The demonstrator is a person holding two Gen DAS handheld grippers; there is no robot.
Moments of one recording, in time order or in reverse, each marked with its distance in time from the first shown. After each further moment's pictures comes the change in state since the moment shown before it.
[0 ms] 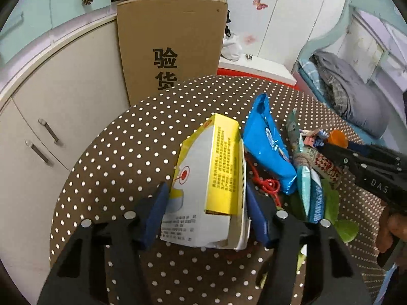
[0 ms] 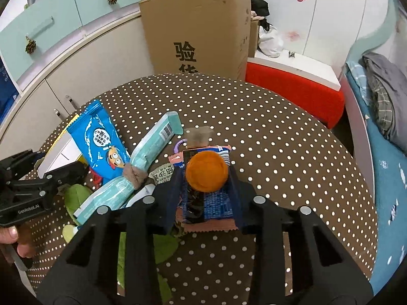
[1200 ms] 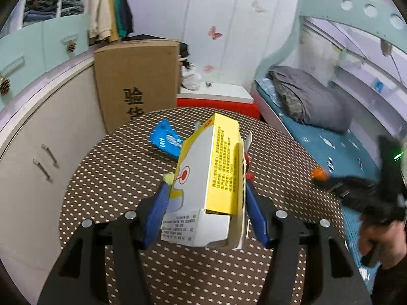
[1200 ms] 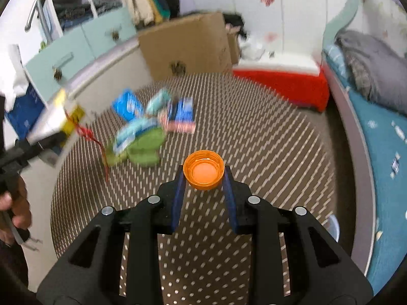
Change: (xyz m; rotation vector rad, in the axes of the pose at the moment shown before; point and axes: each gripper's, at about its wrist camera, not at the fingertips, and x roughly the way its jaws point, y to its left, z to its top) left arm -0.140 -0.089 -0.059 0.152 -0.162 -0.122; right arm -0.139 -0.059 -0.124 0.141 -0.090 0.088
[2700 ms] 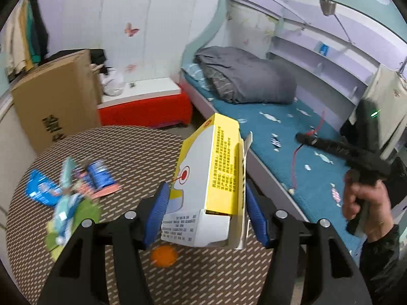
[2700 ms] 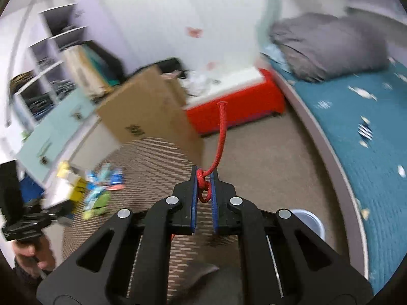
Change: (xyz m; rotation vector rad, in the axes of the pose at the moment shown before) left arm 0.057 -0.191 0.038 0.228 0.063 -0.283; right arm -0.108 -0.205 -0.008 0.380 -0.236 -0.077
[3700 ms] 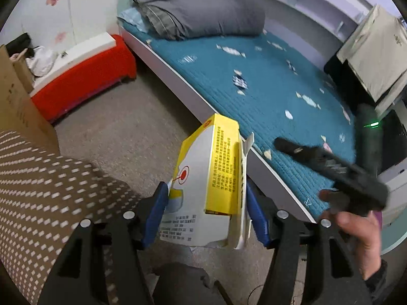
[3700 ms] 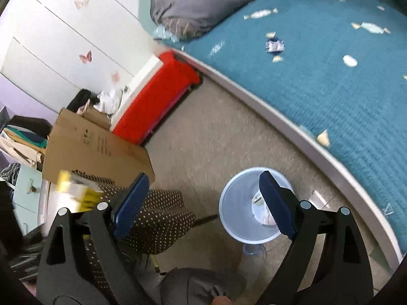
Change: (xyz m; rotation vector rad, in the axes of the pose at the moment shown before) left arm 0.239 -0.152 0.006 0.169 0.372 -0.138; right arm 0.019 -0.202 -0.077 0.505 0.017 -0.217
